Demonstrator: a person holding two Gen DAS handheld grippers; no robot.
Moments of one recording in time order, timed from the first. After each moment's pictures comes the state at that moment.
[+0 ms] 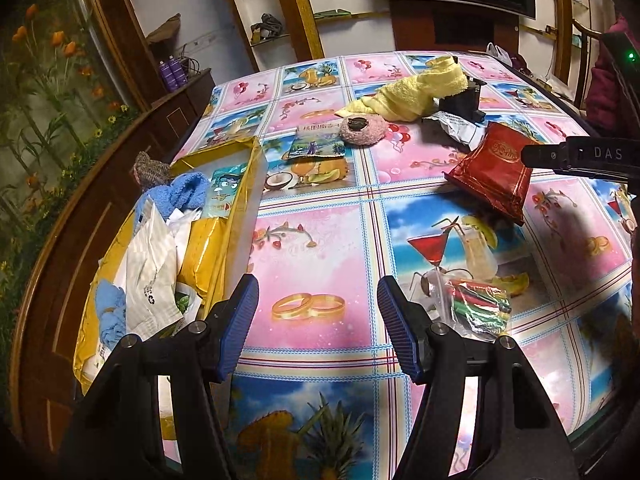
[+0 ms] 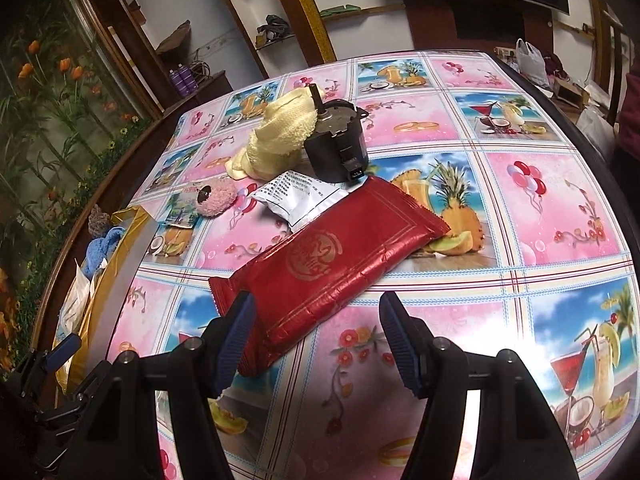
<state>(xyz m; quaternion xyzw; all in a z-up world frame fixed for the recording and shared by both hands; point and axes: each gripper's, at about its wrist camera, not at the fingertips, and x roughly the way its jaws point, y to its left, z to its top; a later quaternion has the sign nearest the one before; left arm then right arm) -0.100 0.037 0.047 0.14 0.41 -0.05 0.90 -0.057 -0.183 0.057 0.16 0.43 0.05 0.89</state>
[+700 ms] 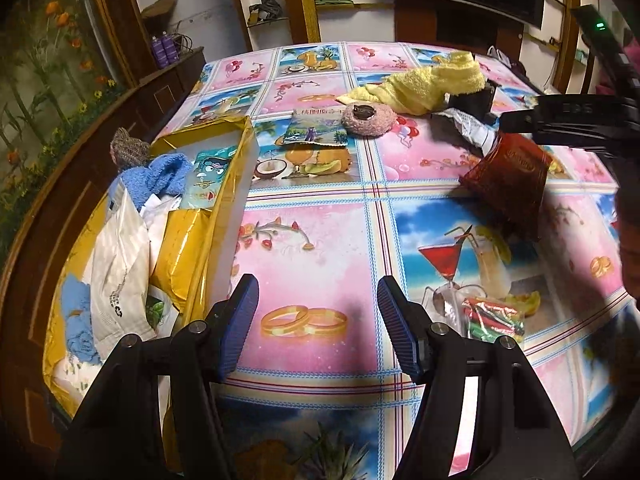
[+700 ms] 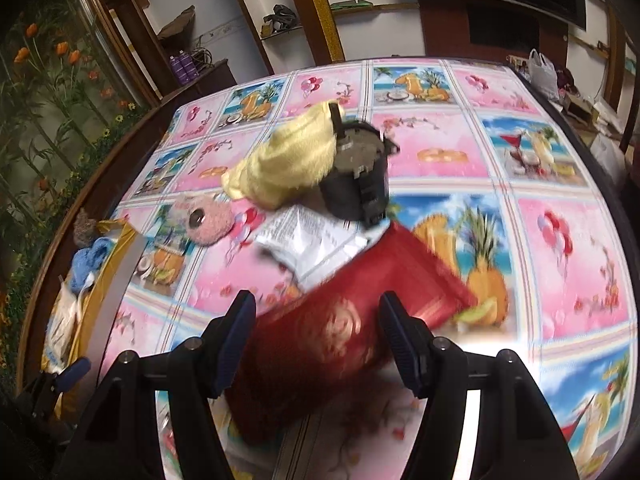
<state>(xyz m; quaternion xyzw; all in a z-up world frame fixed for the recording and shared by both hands) -0.070 0.052 0.034 0.09 0.43 -0.07 0.89 0.002 -0.173 0.066 0.12 0.45 0.05 0.88</state>
